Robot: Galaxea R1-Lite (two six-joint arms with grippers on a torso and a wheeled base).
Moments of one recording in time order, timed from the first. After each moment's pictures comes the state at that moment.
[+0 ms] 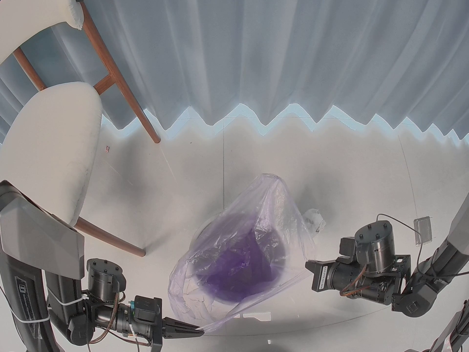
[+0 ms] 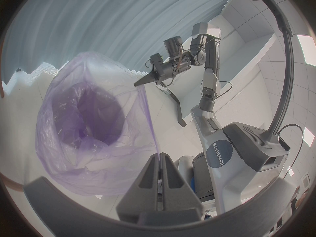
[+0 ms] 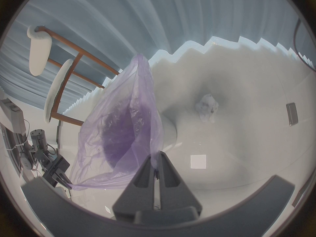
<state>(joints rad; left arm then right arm) -0.39 2.20 -0.02 -1.48 -0.95 0.42 0.51 1.88 -0.41 -0.87 -0.12 0.47</state>
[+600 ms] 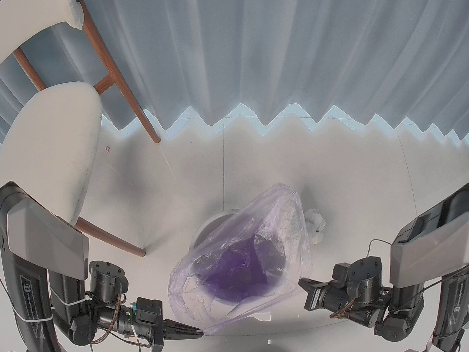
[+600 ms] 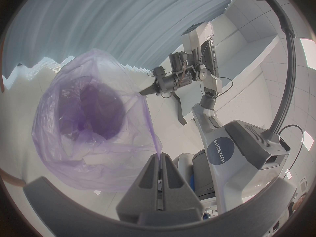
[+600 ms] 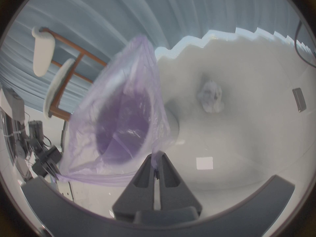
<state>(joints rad) -0.39 2.23 -0.02 -1.48 -0.94 0.42 0.52 2.24 -0.17 -1.54 -0.11 0.51</state>
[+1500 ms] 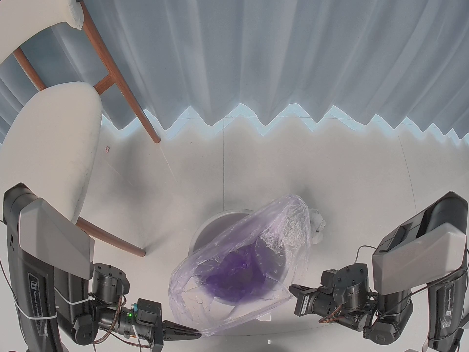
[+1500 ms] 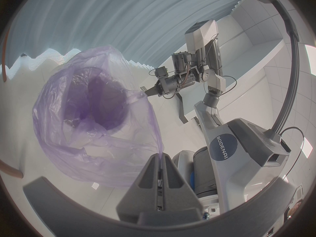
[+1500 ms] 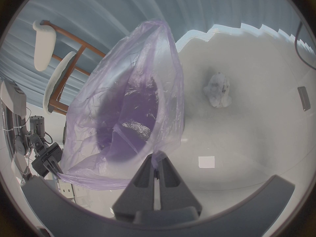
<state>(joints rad) -0.36 2.29 -0.02 -1.49 -0.93 0.42 0.56 2.33 -0.22 -1.55 -0.10 0.52</state>
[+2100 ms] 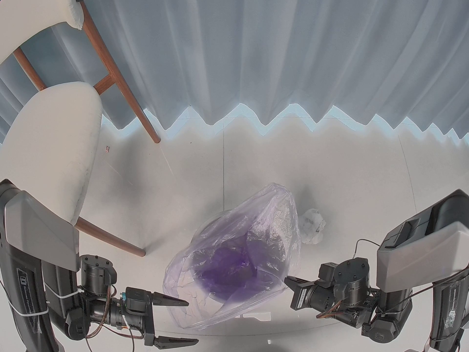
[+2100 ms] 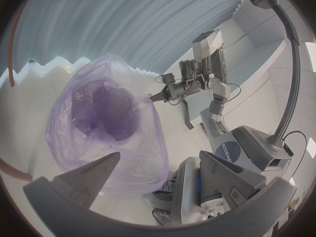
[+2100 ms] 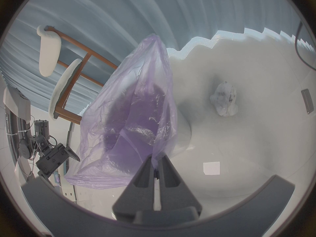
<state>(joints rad) -0.29 2.24 -0.02 -1.50 -0.96 0.39 0.57 2.30 -0.26 -1.55 -0.10 0.52</state>
